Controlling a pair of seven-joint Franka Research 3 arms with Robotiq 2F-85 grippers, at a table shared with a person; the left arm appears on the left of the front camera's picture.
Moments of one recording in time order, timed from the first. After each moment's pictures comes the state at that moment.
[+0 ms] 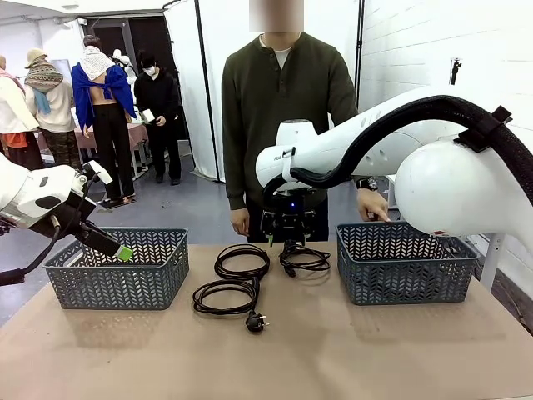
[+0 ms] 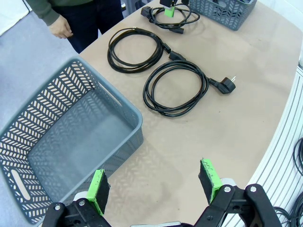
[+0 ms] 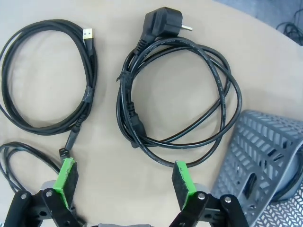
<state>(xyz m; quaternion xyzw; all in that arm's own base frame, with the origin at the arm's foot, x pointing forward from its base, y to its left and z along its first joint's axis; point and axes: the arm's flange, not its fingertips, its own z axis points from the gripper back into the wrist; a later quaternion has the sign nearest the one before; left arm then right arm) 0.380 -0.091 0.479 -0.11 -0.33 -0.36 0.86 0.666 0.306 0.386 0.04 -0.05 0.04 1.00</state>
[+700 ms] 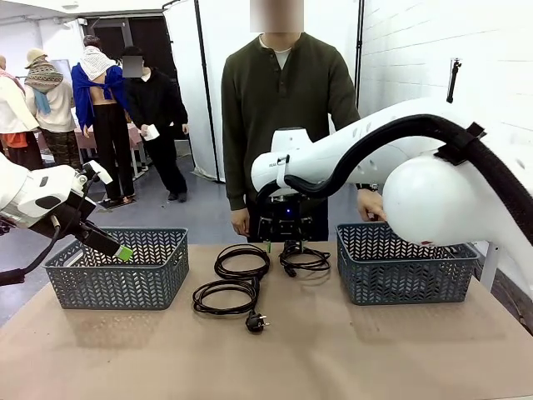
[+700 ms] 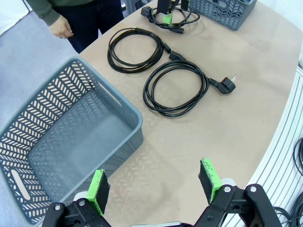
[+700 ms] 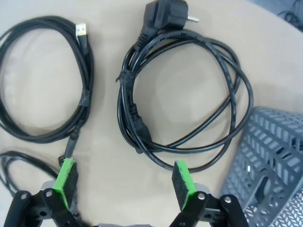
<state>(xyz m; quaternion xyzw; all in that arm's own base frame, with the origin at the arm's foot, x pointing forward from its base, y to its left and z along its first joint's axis) 0.380 -0.091 0.479 -0.11 -0.33 -0.36 0.86 0.674 0.316 0.365 0.03 -0.03 0.02 1.00</state>
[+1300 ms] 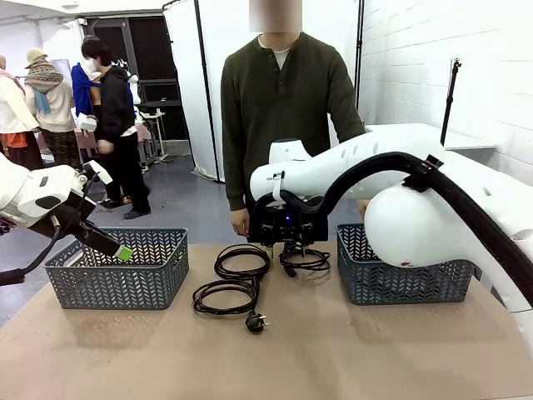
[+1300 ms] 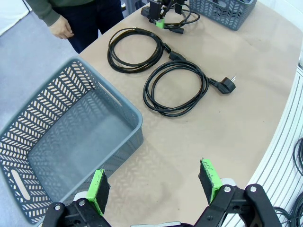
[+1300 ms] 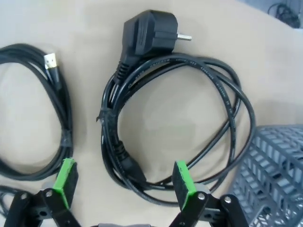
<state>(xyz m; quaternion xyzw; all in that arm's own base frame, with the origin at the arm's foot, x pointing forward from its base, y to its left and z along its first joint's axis) 0.380 -0.091 0.479 -0.11 -0.33 -0.36 0.86 0.702 0.316 0.331 0.01 -0.02 -0.01 1.00</state>
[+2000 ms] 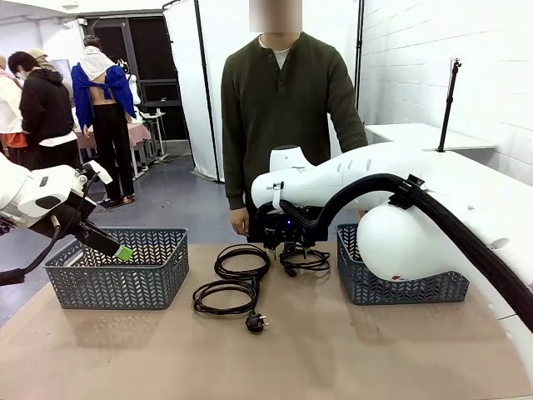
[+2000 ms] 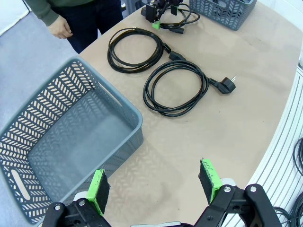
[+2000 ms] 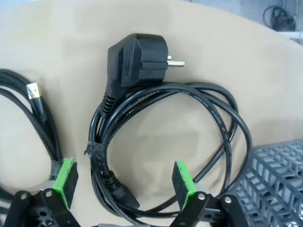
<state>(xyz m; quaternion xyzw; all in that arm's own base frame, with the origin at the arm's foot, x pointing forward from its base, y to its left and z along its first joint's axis) 0.380 -0.091 0.479 -0.11 -0.33 -0.36 0.86 0.720 0.312 0.312 -0.01 -0.04 -0.01 1.00</state>
